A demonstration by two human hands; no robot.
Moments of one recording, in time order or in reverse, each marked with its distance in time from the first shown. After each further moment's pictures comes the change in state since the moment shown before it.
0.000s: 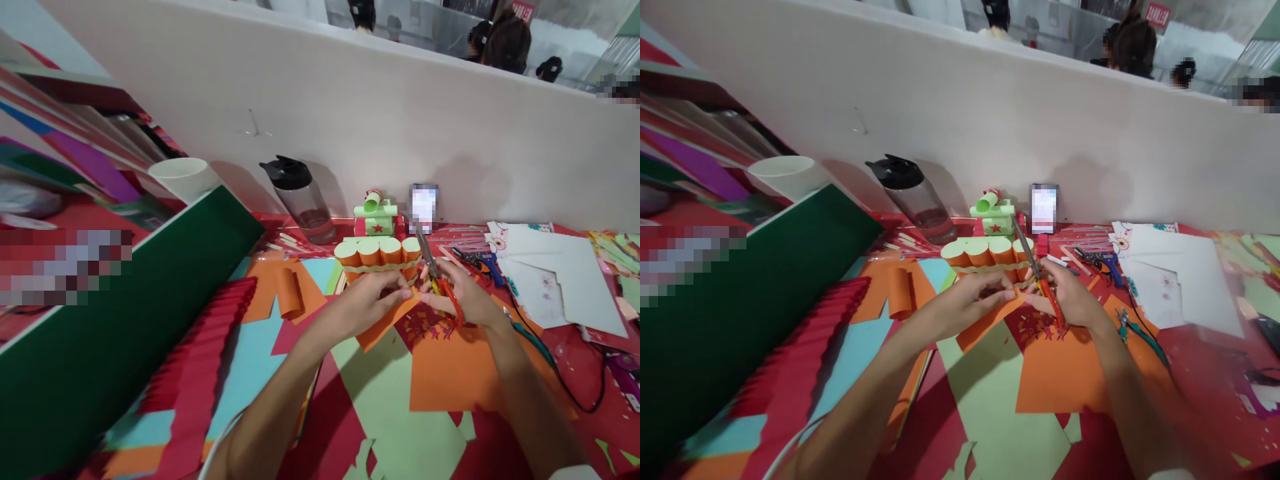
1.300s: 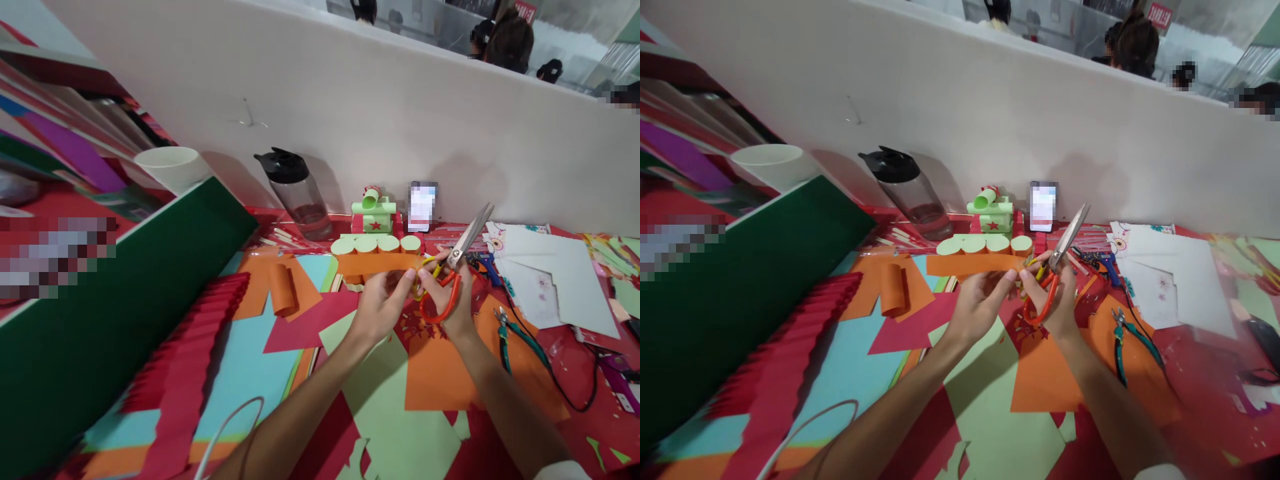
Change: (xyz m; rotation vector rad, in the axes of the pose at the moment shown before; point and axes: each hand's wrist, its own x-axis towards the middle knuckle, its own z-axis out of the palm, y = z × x) left_hand 0.014 0.011 0.055 -0.463 0.492 0.018; right_hand 0.013 0.012 0.052 0.174 0.605 -0.216
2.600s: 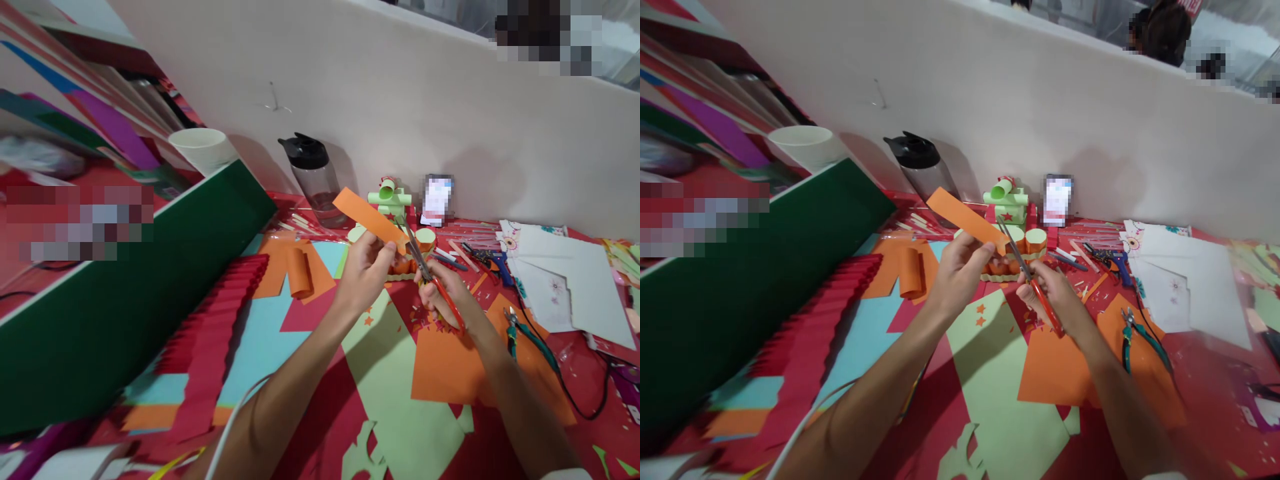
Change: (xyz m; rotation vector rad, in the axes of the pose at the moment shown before) left_hand 0.017 0.011 -0.040 -0.014 0.153 0.063; right_hand 0.004 -0.004 -0.021 -0.212 -0.601 0.172
